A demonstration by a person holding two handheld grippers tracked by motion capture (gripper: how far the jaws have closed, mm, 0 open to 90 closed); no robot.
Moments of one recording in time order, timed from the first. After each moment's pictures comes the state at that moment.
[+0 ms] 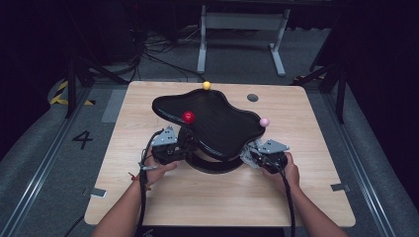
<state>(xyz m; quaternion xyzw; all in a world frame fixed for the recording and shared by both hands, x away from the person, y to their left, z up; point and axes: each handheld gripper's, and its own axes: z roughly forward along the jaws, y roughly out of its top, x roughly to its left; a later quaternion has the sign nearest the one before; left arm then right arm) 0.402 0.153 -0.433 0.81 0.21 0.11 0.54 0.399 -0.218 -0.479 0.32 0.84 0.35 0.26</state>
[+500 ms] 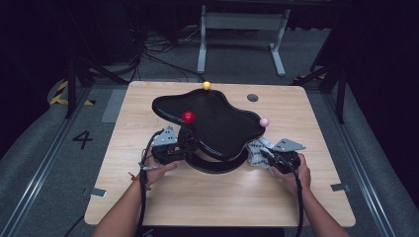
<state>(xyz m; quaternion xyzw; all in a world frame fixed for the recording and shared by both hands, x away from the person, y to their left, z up) 0.402 0.153 -0.432 0.81 0.21 0.11 0.54 0.388 -0.249 -0.462 0.36 0.82 0.37 0.25</state>
